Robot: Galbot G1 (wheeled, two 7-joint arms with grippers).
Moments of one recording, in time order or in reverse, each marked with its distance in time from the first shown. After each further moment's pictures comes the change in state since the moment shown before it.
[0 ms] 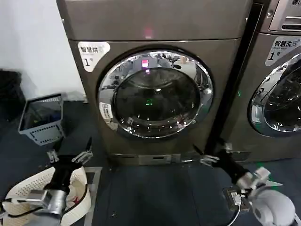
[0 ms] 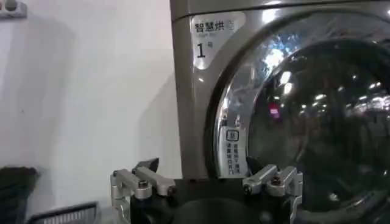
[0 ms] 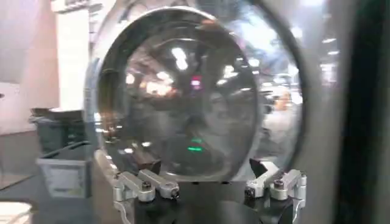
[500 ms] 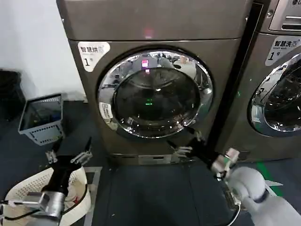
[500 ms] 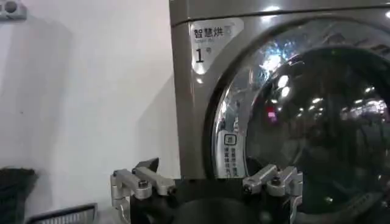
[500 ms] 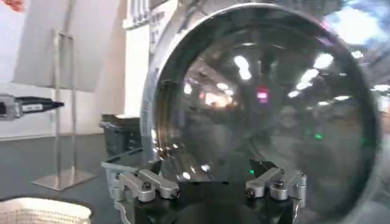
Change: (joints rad) left arm 0.014 -0.006 -0.007 -0.020 -0.006 0.003 0.002; right arm 0.410 0.032 -0.362 -0.188 0.193 -0.011 -0.031
